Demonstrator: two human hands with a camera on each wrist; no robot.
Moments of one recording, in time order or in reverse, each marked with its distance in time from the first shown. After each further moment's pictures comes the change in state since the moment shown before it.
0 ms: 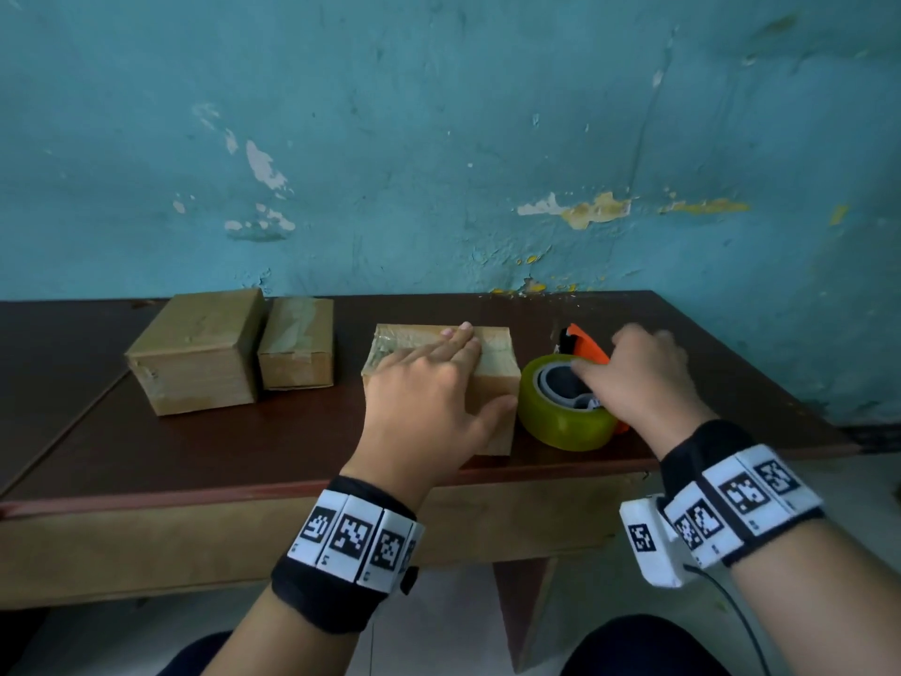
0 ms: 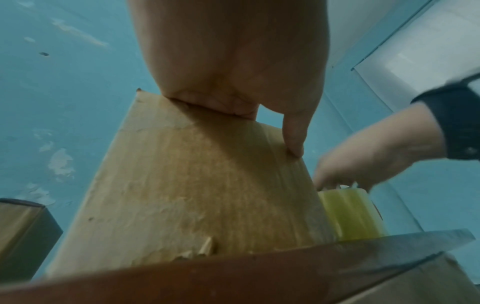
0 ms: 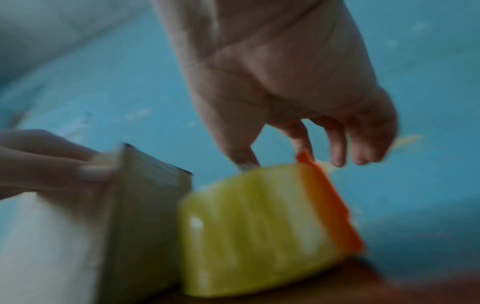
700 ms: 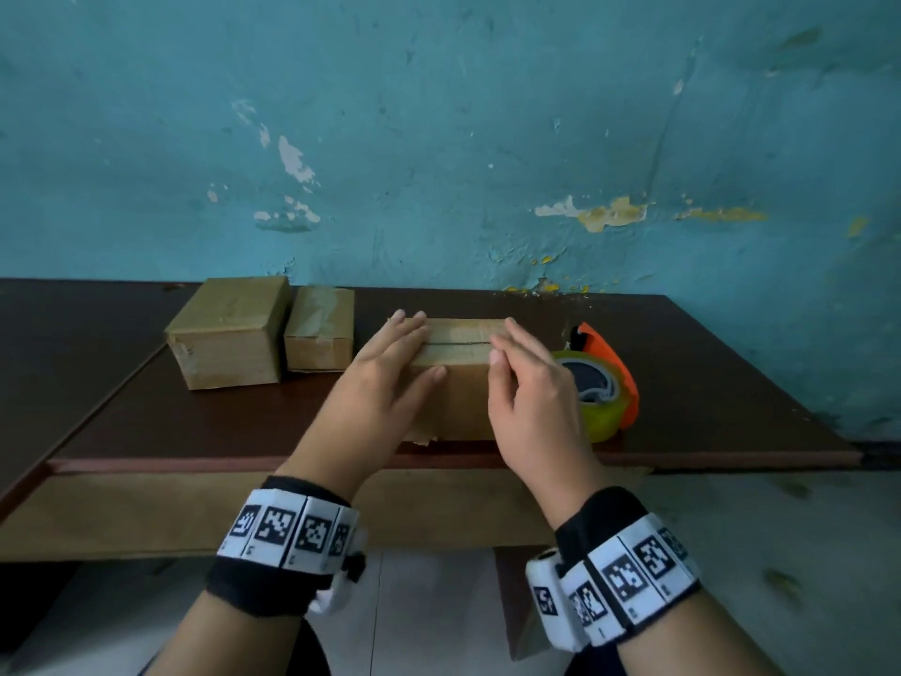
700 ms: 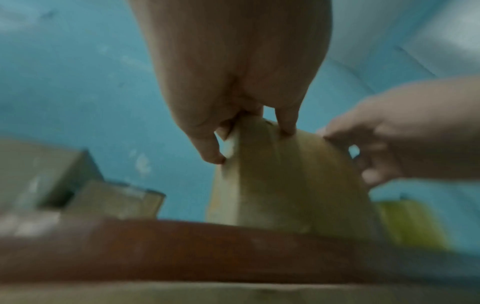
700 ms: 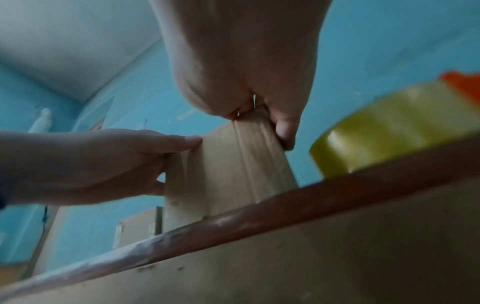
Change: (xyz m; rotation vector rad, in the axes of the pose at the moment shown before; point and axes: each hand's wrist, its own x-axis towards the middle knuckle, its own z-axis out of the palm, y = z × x) left_hand -0.034 -0.046 -0.024 -0.457 -0.012 -0.176; right_hand -0.083 -0.062 0.054 0.406 0.260 -0.615
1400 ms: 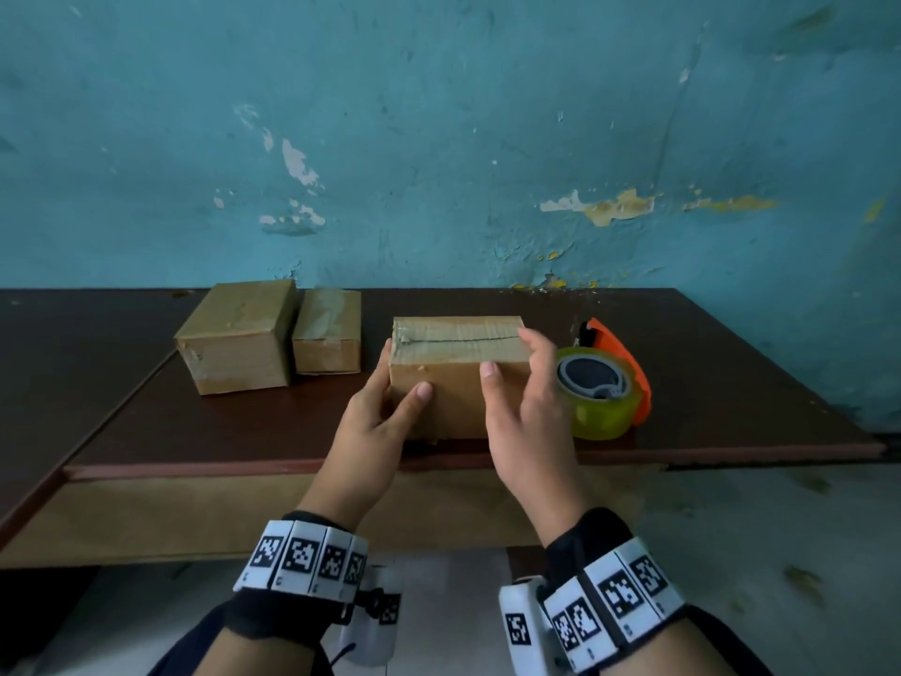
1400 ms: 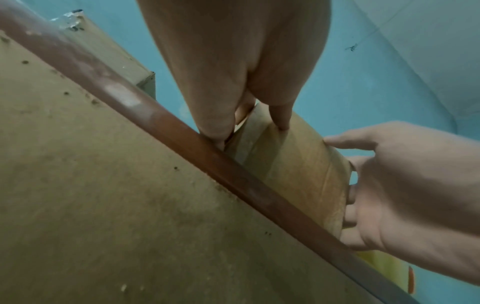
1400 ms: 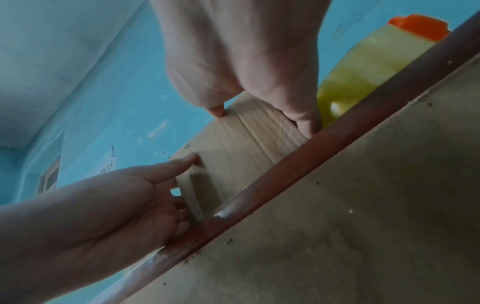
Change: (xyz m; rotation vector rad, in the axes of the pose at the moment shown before) left_hand -0.024 -0.015 0.017 -0.625 0.062 -0.231; right_hand -0.019 -0.009 0.019 0.380 0.066 0.306
